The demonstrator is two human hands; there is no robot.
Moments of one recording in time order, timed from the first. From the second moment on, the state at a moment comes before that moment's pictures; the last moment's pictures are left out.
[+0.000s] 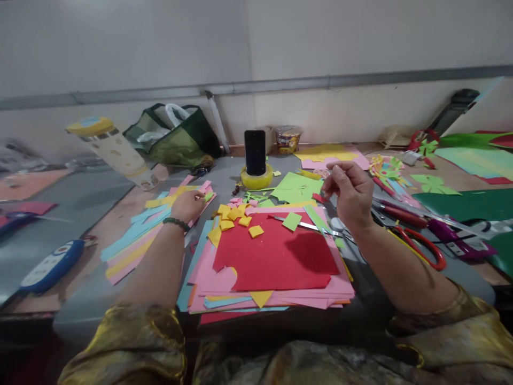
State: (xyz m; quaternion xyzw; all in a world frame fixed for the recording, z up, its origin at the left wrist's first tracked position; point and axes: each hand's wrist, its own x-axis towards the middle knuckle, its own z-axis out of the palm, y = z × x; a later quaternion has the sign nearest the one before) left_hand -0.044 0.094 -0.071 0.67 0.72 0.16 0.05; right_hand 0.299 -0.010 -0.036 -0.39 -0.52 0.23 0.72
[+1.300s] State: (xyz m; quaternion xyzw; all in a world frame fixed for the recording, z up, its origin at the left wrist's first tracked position) left_hand -0.007 -0.090 -0.039 0.94 0.30 0.13 0.08; right_hand 0.250 -0.135 -0.063 -0.50 -0.86 0.09 0.05
